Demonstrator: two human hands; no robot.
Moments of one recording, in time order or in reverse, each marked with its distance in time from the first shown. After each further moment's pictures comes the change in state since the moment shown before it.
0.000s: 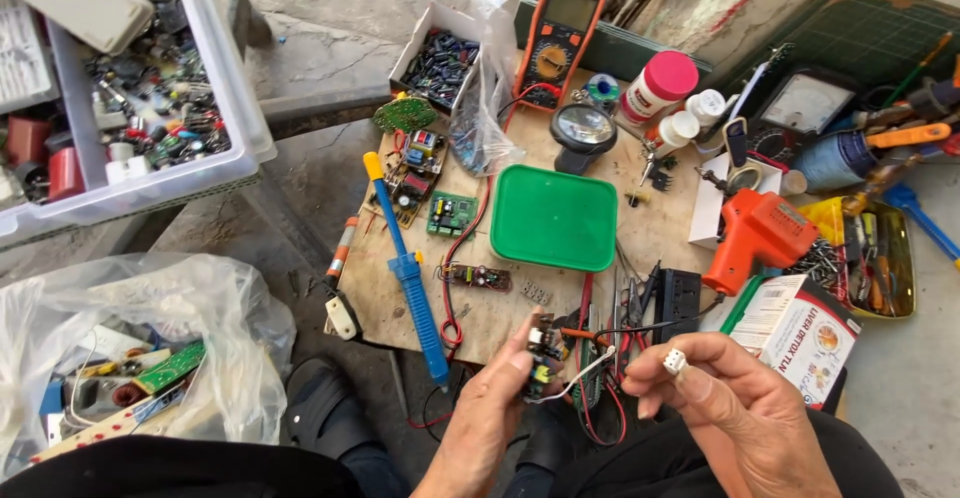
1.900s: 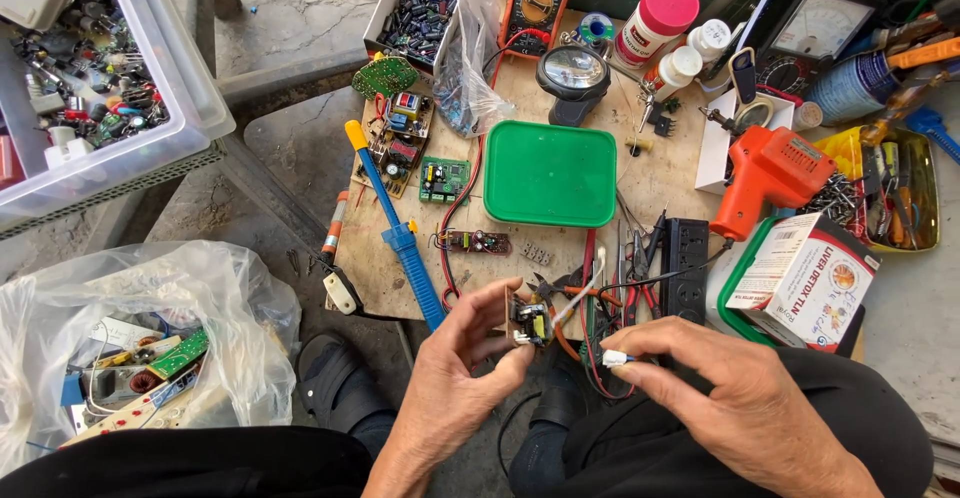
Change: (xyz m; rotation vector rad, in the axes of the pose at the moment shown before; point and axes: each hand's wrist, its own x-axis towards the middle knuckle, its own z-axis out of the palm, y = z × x) left_hand -0.019 0.031 -0.015 0.568 -0.091 0.352; right_hand -0.009 -0.031 0.024 -1.073 -0.314 -0.375
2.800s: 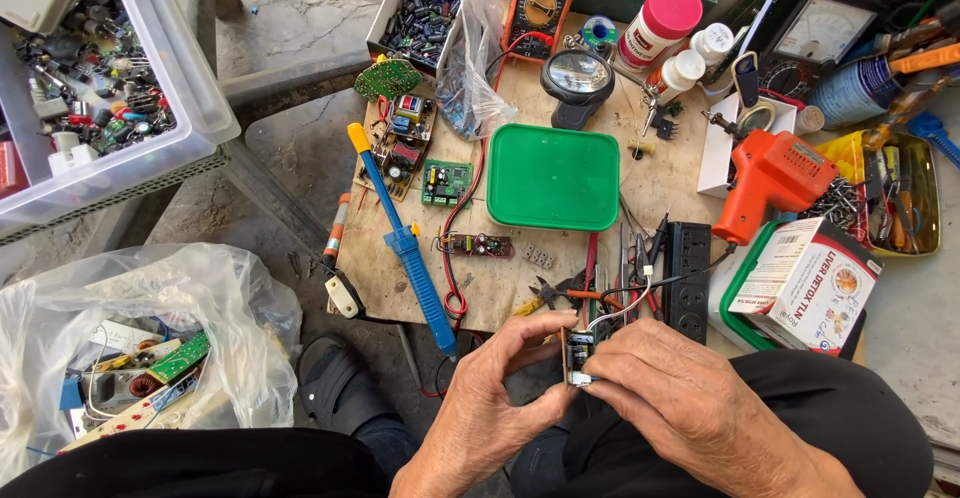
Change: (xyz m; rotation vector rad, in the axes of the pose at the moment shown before) left_hand -0.005 0.011 0.021 0.149 -0.164 0.222; right_hand 0.020 -0.011 0.018 -0.171 -0.043 -0.475
